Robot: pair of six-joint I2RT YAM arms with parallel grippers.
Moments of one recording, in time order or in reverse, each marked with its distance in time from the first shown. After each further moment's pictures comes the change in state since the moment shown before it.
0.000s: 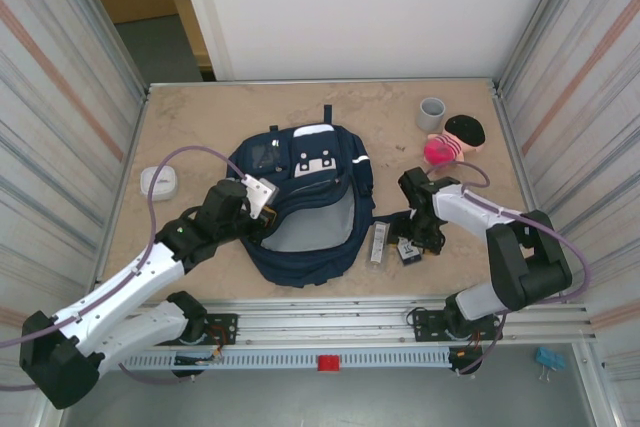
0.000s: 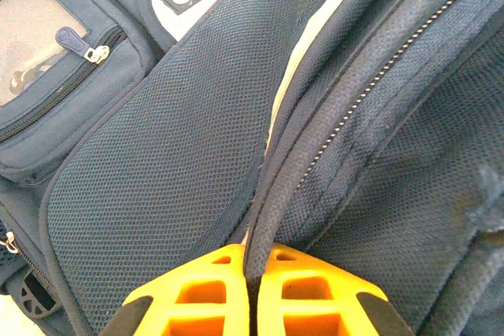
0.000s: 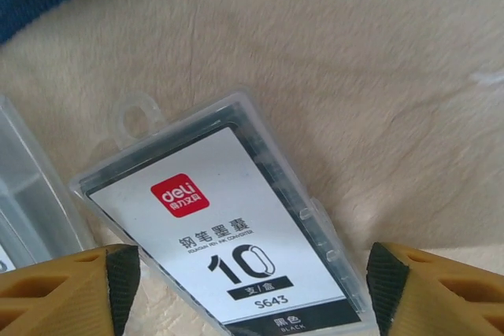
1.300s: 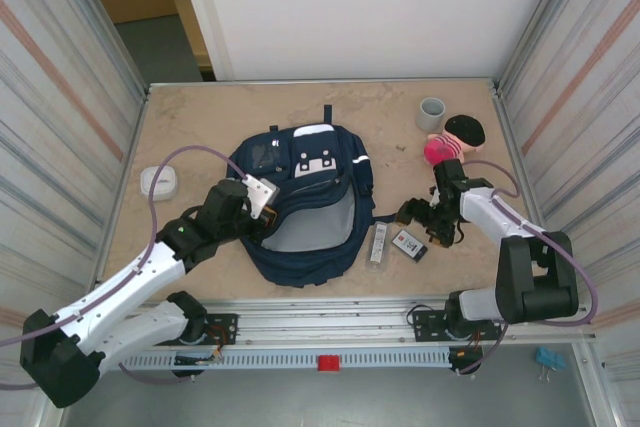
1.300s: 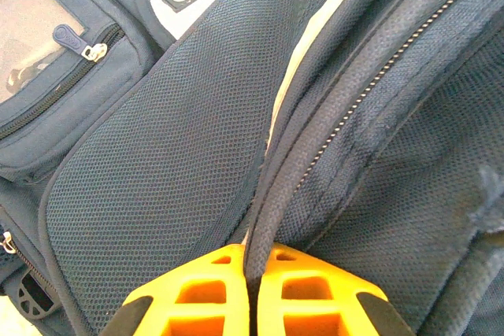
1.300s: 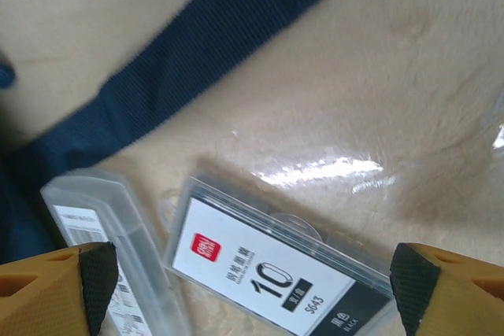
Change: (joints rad) left arm 0.000 0.008 0.001 0.003 0.000 0.000; right arm -0.235 -0.102 -0.040 0.089 -0.194 -0.057
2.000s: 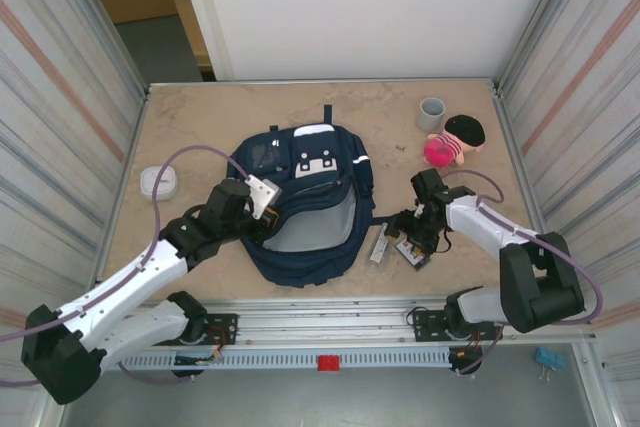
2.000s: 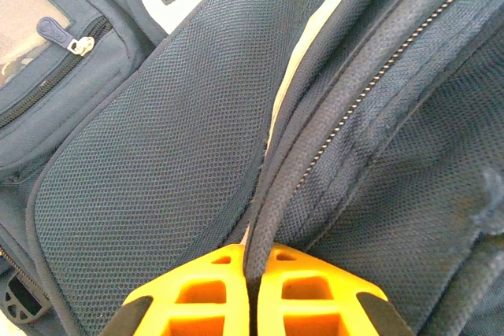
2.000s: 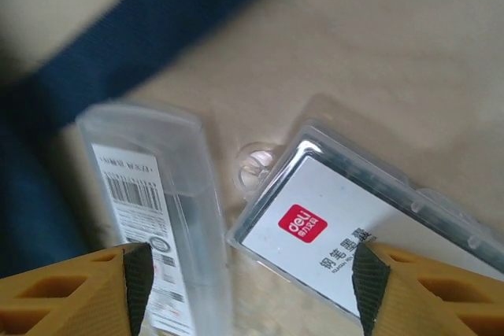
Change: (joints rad) left arm -0.003 0.018 0.000 0.004 0.011 0.002; right arm 0.185 -0.012 -0.026 0.074 -0.010 0.191
